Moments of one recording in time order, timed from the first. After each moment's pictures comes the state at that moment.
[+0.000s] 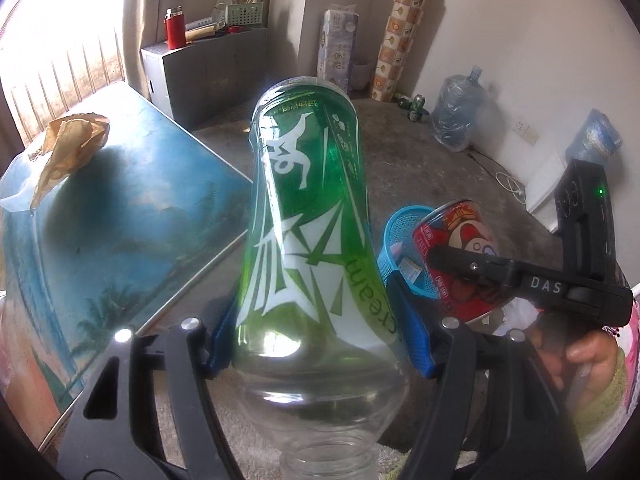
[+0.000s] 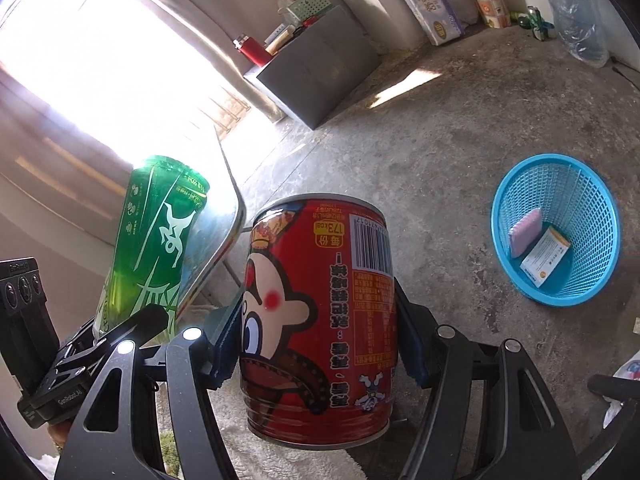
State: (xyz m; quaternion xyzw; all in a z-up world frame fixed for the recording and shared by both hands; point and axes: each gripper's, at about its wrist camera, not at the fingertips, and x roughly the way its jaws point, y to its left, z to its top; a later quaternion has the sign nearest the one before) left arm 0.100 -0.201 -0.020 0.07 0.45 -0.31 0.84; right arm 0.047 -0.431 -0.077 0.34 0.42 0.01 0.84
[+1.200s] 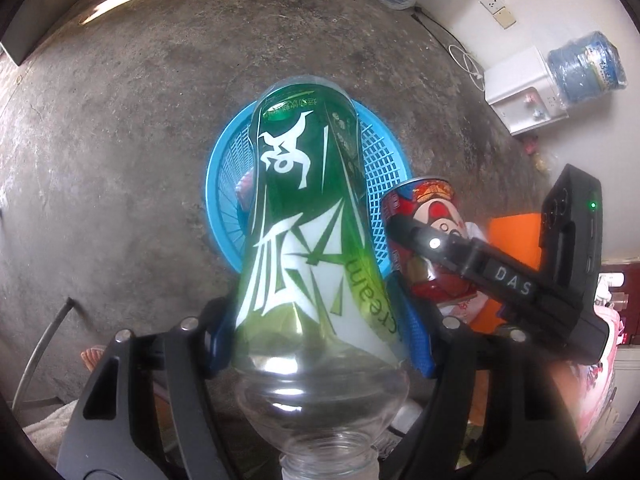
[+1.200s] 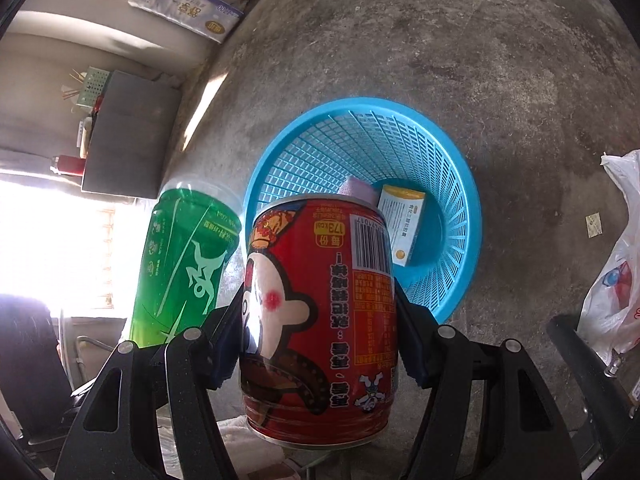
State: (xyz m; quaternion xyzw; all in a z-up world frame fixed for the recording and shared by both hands) left arm 0.152 -0.520 -0.217 0.11 0.66 -0.40 0.63; right arm 0.024 -0.665 -0.259 0.50 0.46 -0.20 0.70
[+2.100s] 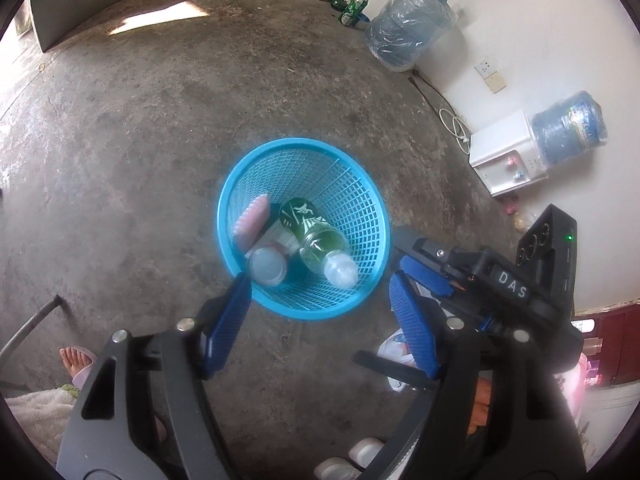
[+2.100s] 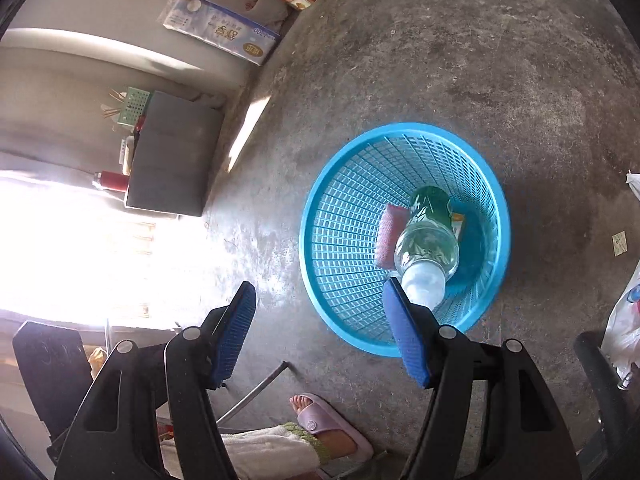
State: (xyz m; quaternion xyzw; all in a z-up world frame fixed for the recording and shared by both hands) left arm 0.163 -0.488 -0.157 0.02 0.61 -0.40 0.68; right arm 0.026 -0.675 -0.216 0.53 0.39 -0.16 0.74
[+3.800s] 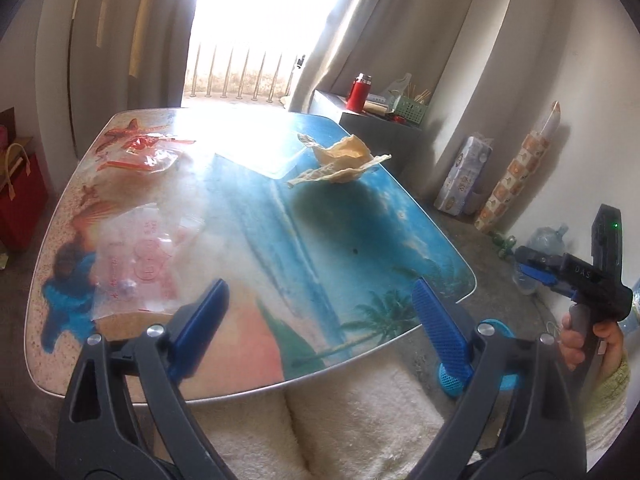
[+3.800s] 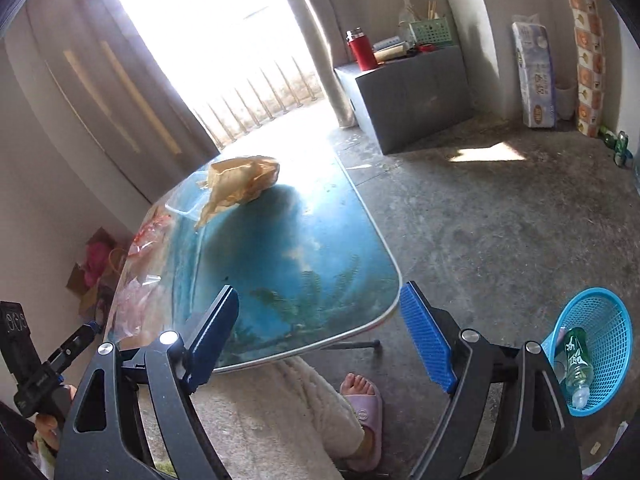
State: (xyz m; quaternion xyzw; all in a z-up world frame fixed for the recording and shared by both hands) left arm 0.090 0.069 0.016 -0.12 0.34 -0.09 0.93; right arm 0.162 -0.280 0.001 0.17 0.40 0.11 0.89
